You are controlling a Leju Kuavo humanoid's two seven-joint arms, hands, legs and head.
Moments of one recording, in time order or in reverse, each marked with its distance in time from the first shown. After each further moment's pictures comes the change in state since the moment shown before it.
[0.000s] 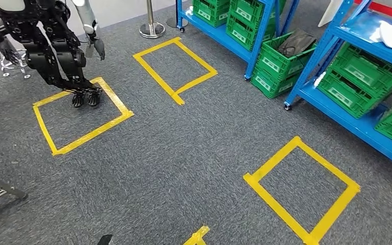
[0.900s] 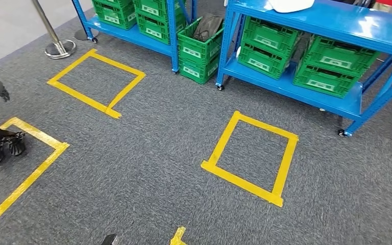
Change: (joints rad) left arm 0.003 0.003 0.025 -0.009 0.060 -0.116 -0.013; right arm -0.003 -0.001 0.006 0.002 0.031 0.022 0.012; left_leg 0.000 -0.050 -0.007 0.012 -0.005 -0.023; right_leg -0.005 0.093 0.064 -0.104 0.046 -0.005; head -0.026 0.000
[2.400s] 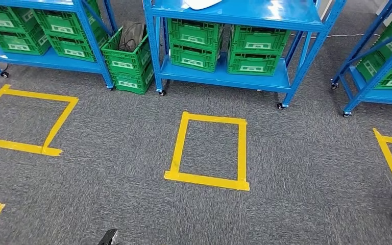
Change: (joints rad) left arm -0.006 0.005 0.008 -0.012 0.005 -0.018 -0.001; right arm 0.007 -0.009 0.027 0.000 0.017 -0.023 -0.014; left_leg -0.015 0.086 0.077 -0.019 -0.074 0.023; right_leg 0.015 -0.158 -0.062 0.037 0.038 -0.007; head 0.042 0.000
